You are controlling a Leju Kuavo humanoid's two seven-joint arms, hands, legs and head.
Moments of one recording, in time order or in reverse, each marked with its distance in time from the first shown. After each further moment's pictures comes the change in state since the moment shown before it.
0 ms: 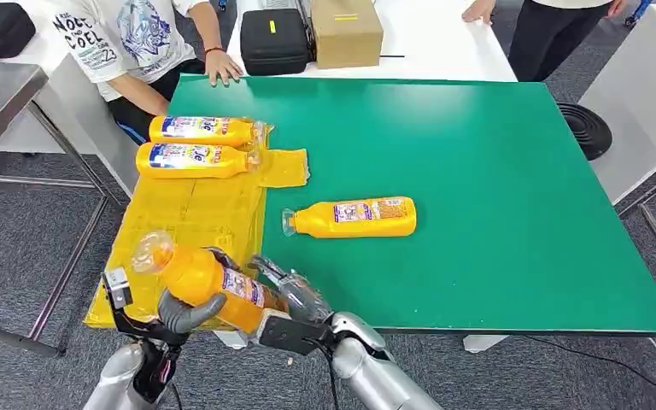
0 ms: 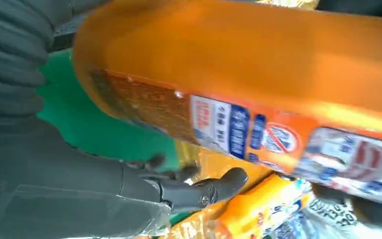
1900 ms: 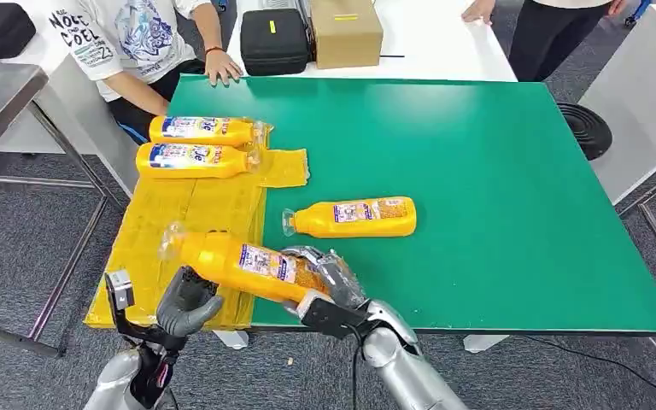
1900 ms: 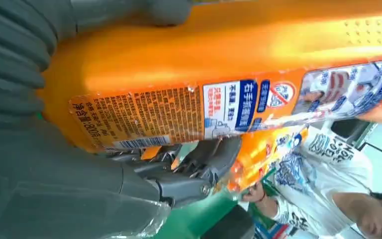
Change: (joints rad) left arm 0.011 0.005 0.016 0.021 0.031 -0.019 0.060; right arm 0.061 -0.078 -0.101 -0.192 -0.014 0.026 -0.039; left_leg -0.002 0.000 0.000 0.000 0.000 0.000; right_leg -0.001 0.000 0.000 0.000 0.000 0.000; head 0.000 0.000
